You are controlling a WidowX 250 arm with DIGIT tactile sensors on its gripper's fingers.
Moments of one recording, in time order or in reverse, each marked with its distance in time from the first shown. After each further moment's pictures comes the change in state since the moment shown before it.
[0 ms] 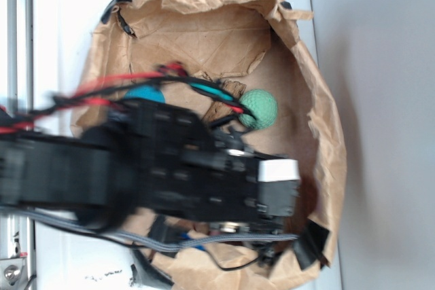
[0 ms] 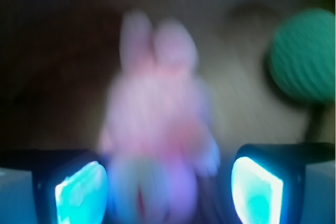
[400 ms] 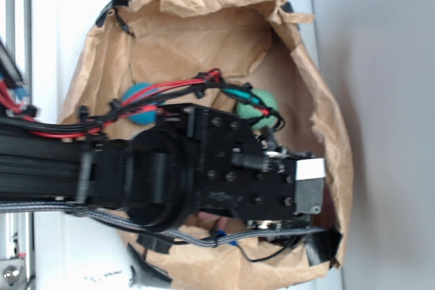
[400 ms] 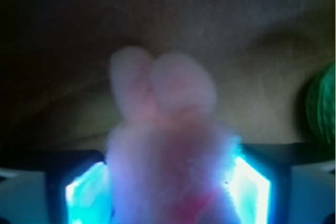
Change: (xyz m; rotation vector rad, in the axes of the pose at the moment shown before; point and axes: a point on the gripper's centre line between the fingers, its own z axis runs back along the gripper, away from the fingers) arm 0.015 -0.001 -0.011 0.022 -0.004 0.030
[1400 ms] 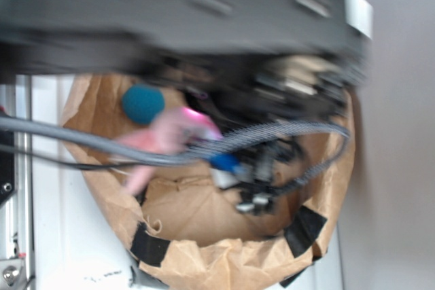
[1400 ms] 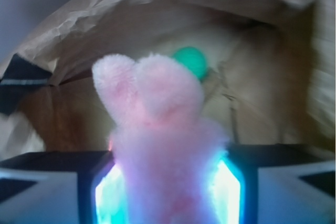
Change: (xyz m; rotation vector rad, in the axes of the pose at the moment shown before) arm -0.018 0.058 0.170 0.033 0.147 -0.009
